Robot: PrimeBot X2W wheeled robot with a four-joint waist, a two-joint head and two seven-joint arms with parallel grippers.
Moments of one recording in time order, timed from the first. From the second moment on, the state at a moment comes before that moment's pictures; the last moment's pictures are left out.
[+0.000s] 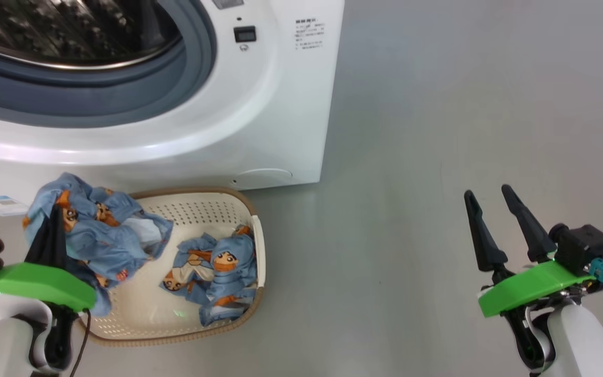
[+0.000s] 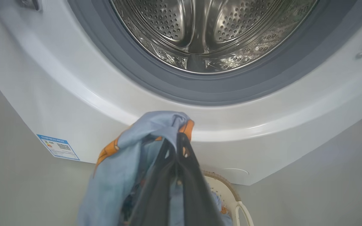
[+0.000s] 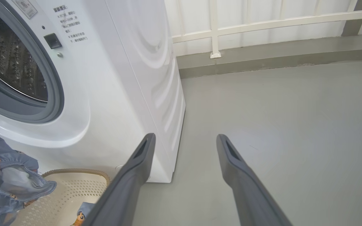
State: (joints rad) left arm -0.45 0.29 -0.18 0.61 -0.69 -0.13 -0.25; right arm -0.29 -0.16 0.05 0.29 0.32 0.13 -0.25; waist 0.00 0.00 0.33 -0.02
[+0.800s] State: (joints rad) left arm -0.20 0.23 -0.02 0.25 -0.56 -0.13 -0.25; right arm -0.20 -0.17 0.01 0.27 0.33 0.13 -0.25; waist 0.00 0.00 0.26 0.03
